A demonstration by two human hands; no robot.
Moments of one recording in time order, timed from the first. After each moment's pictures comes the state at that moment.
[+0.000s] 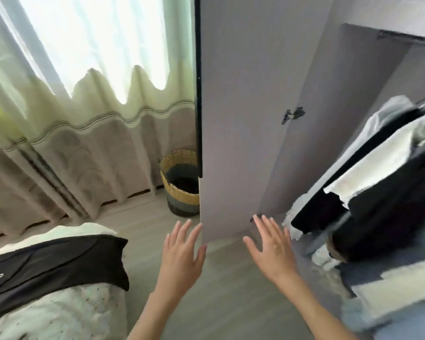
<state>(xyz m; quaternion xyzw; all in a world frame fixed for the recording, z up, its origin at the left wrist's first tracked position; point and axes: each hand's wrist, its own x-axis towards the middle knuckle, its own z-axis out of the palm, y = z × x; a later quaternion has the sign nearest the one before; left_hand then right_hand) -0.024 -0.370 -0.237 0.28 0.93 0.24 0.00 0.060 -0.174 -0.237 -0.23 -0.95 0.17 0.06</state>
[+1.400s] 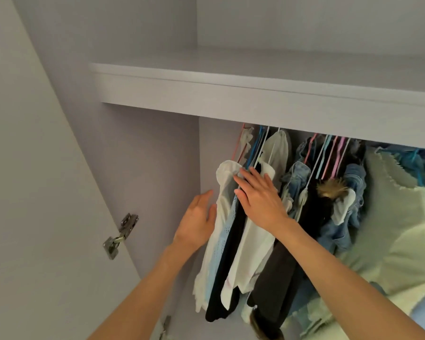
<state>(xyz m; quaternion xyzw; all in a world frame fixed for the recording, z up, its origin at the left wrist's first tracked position) -0.180 0.215 -0.135 0.64 0.65 0.37 0.18 -0.023 0.282 -0.112 -0.45 -0.86 -0.04 0.23</state>
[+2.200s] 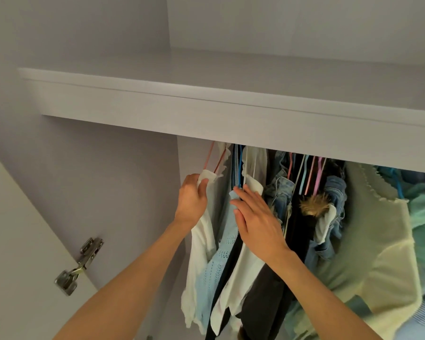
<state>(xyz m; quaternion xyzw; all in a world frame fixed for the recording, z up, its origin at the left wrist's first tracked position) -0.151 0.312 -0.109 0.58 0.65 0.47 0.16 0.013 0.295 -0.134 -0.43 -0.84 -0.08 0.31</state>
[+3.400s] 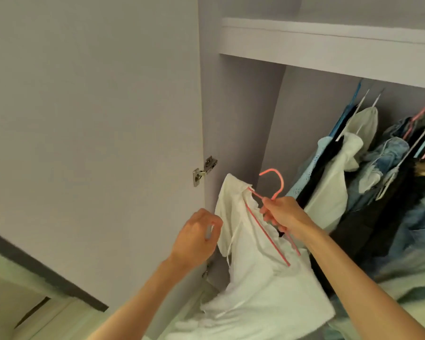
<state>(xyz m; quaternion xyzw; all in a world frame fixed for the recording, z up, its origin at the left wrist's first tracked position) -0.235 0.004 -0.181 0.58 0.73 0.35 0.10 -0.084 0.149 -0.135 -0.55 -0.66 0.49 0.14</state>
